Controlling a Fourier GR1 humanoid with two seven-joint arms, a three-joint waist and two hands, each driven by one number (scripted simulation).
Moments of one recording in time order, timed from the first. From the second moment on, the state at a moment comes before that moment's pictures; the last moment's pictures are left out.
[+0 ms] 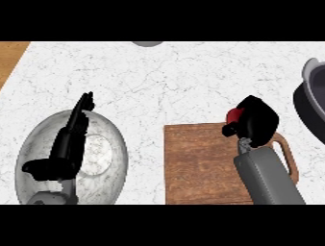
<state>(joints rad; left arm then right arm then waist) -0.05 0.09 -0.14 -1.57 0.06 0.20 -0.13 -0.39 -0.06 0.16 -1.25 1.29 -0.27 0.99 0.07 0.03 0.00</state>
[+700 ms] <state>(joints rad) -0.10 0.09 -0.14 -1.53 0.06 0.18 -0.13 -1.02 -0.25 -0.04 -0.67 1.39 -0.27 1.00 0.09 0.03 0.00</state>
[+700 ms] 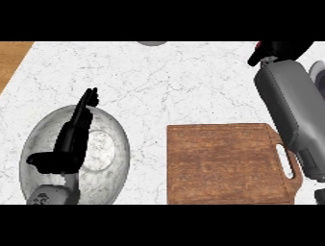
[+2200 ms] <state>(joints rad) -0.01 0.08 -0.10 -1.56 0.05 0.19 -0.14 -0.96 -0.53 -0.29 -0.37 1.42 -0.50 0.93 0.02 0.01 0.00</state>
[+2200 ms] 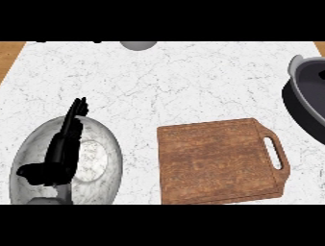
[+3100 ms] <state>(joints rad) -0.01 0.07 -0.11 -1.59 0.03 0.19 -0.11 -0.78 -0.62 -0.56 -0.21 1.10 -0.50 0.67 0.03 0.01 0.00</state>
